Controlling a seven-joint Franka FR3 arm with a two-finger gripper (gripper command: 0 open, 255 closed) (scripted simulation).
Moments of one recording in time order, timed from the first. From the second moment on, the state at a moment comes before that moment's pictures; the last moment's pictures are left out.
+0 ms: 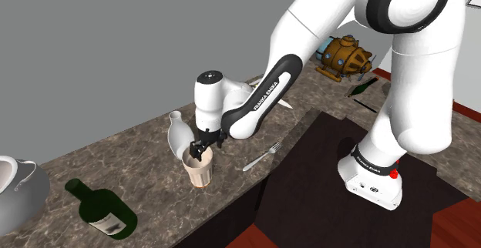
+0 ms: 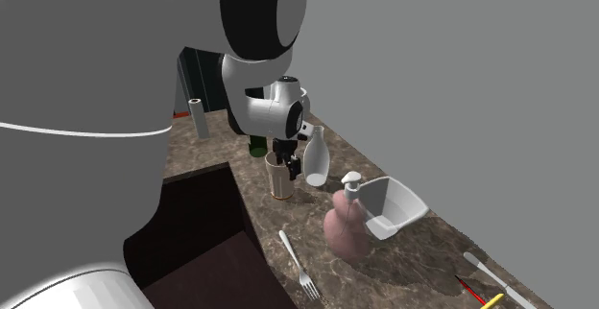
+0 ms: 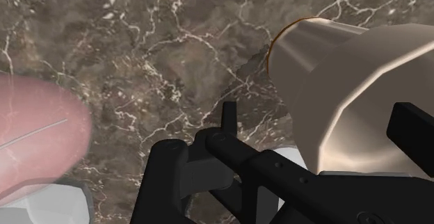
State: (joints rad) arm 0.27 0.45 0.33 -2.16 -0.19 2.64 0.85
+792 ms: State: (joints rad) arm 0.27 0.45 0.33 -2.16 -0.19 2.64 0.85
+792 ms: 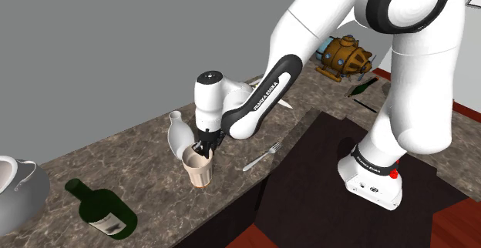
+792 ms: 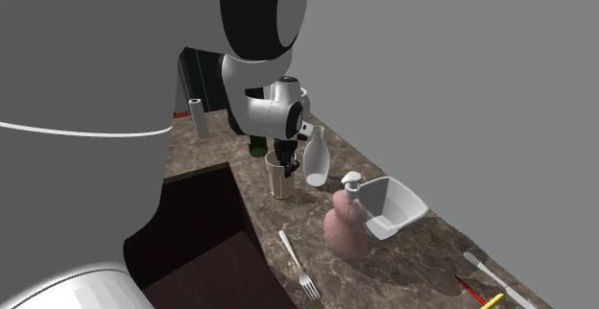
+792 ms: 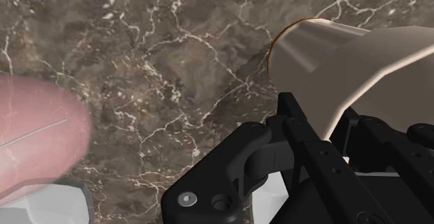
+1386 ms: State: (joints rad) arm 0.25 0.39 0.36 -2.16 -0.15 2.58 0.83
